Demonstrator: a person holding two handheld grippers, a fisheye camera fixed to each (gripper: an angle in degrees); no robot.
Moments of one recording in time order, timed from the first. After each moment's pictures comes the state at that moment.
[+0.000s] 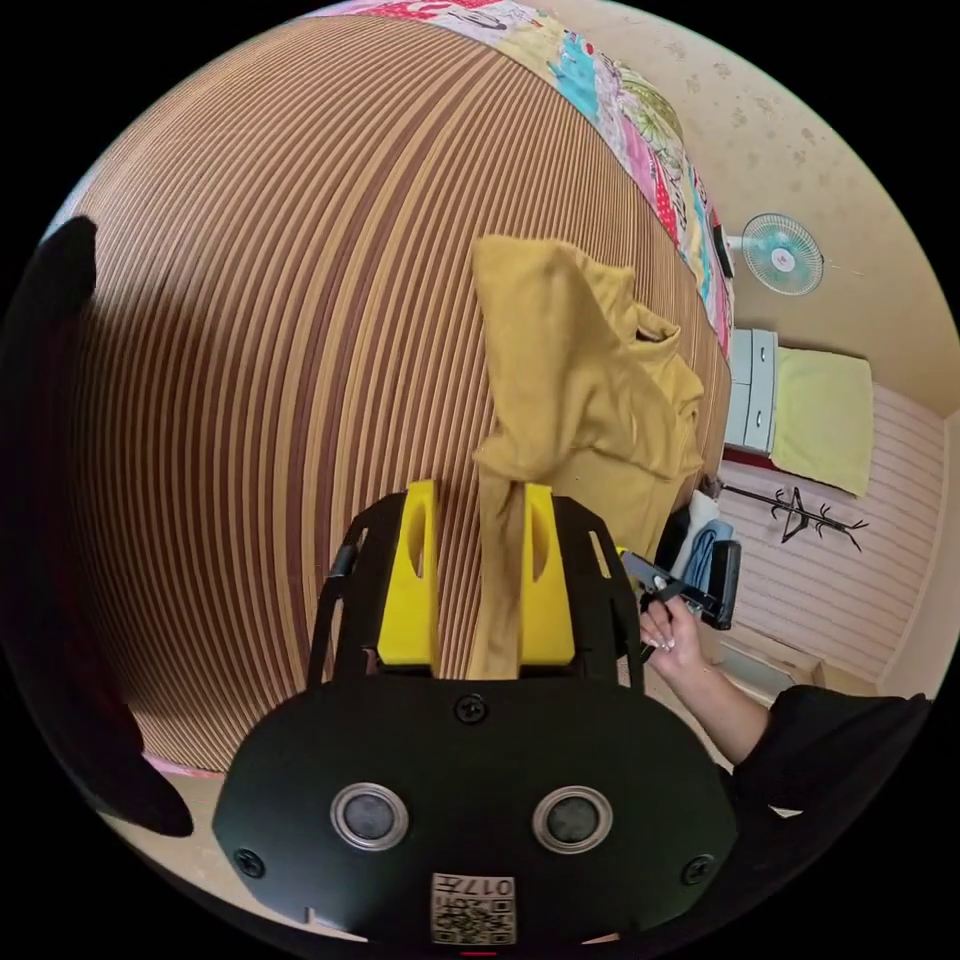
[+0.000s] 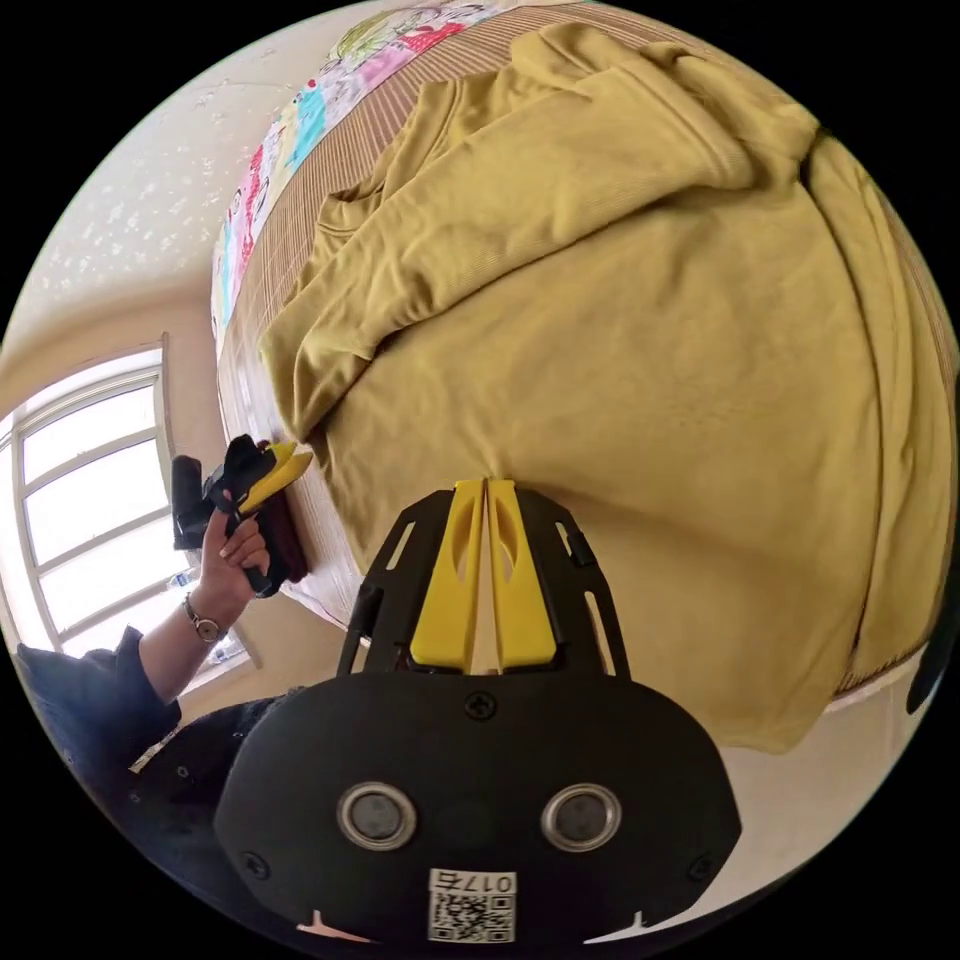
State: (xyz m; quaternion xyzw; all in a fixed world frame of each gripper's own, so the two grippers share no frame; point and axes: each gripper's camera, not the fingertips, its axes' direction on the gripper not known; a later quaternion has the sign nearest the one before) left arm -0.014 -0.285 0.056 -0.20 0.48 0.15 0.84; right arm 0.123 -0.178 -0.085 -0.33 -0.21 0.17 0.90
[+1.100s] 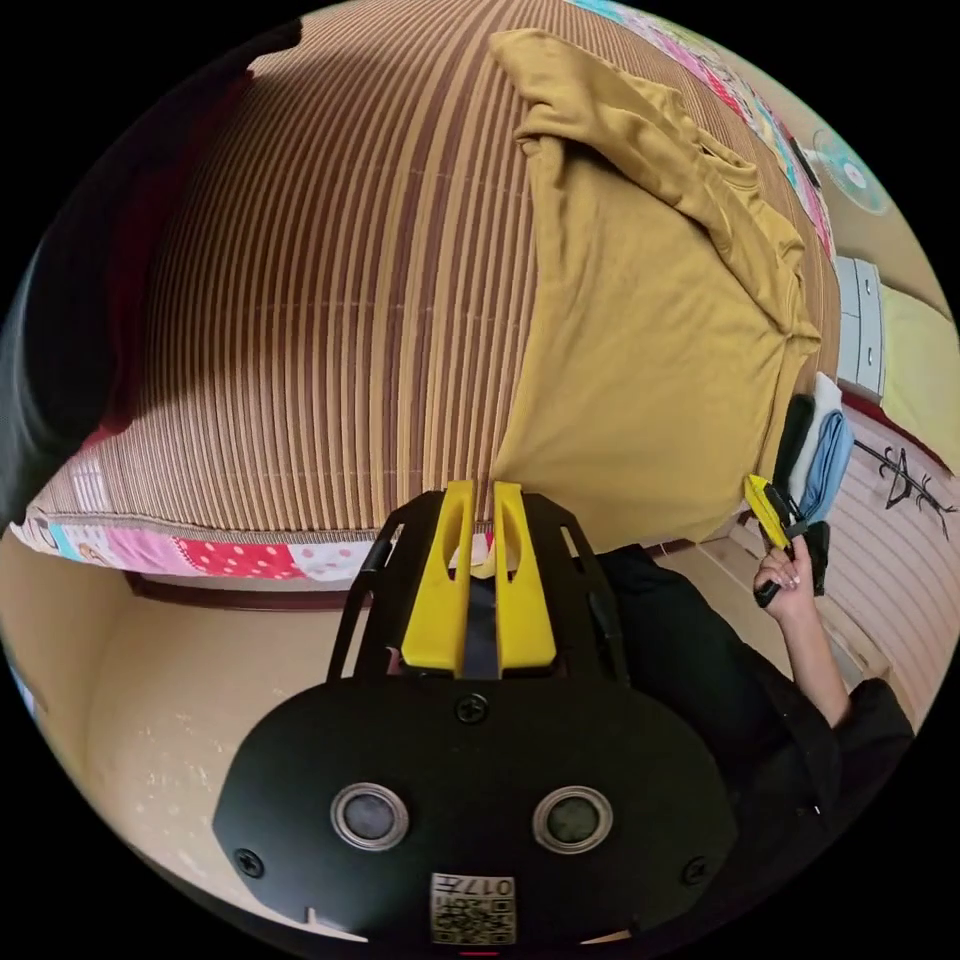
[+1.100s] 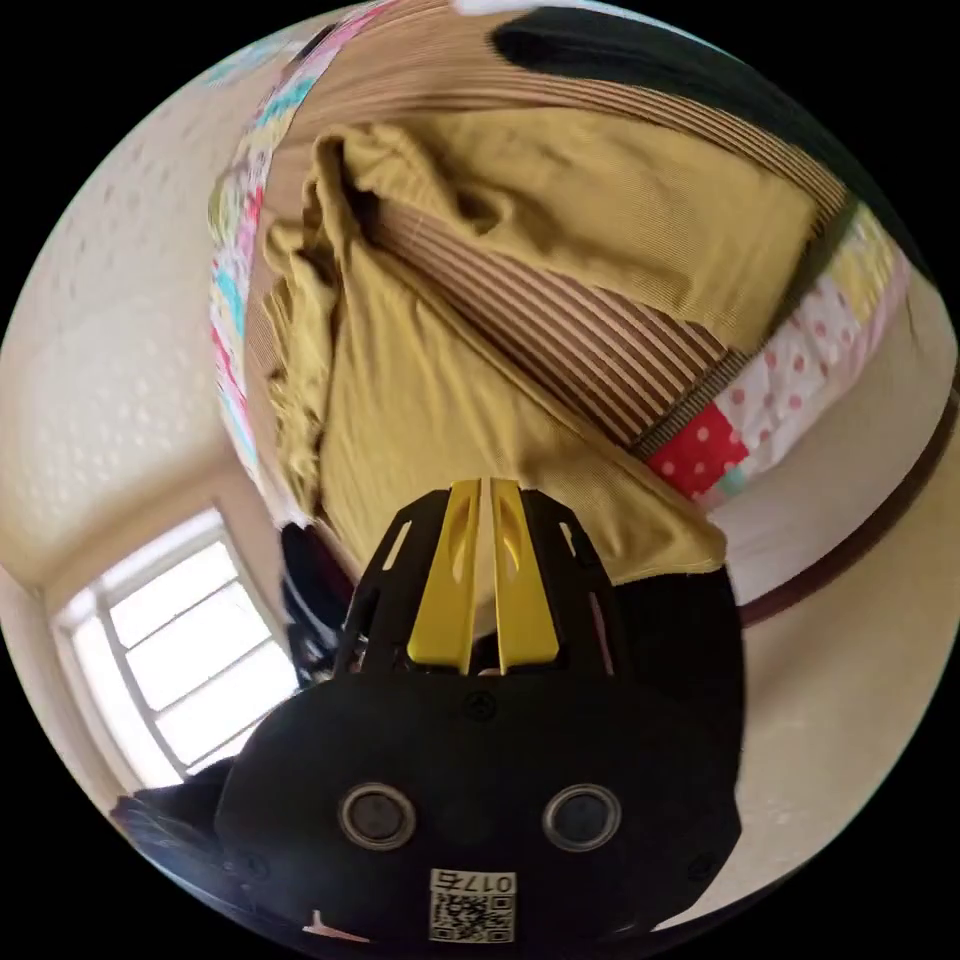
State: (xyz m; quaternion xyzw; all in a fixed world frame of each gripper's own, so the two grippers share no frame) left arm -0.054 -0.112 0.035 -0.26 0.32 0.17 0.89; right arm 0.306 -0.021 -0.242 -0.17 -0.29 0.56 0.76
